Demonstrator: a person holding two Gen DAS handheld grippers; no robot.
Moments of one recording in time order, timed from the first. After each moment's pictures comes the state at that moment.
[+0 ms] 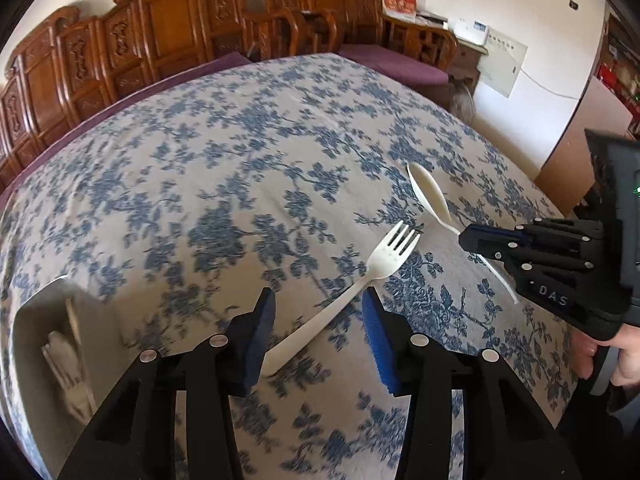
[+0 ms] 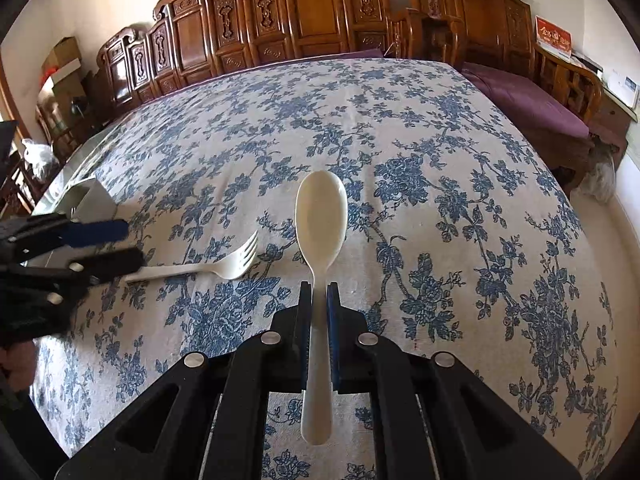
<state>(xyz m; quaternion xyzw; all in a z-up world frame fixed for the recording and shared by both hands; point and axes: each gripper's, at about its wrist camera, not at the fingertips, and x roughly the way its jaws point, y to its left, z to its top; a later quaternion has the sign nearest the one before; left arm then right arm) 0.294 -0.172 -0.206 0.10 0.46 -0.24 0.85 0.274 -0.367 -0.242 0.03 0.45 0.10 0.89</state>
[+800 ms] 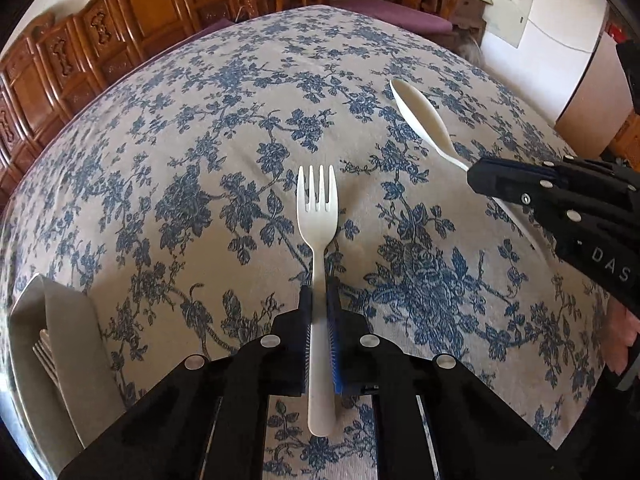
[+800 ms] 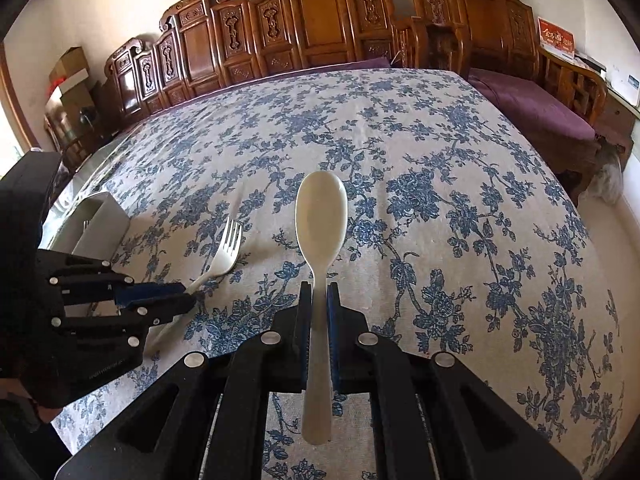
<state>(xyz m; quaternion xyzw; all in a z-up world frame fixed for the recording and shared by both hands) 0.293 -0.199 -0.235 0.16 0.51 -0.21 0.82 0.277 -0.364 -0.233 0.04 0.43 0.11 0.89</state>
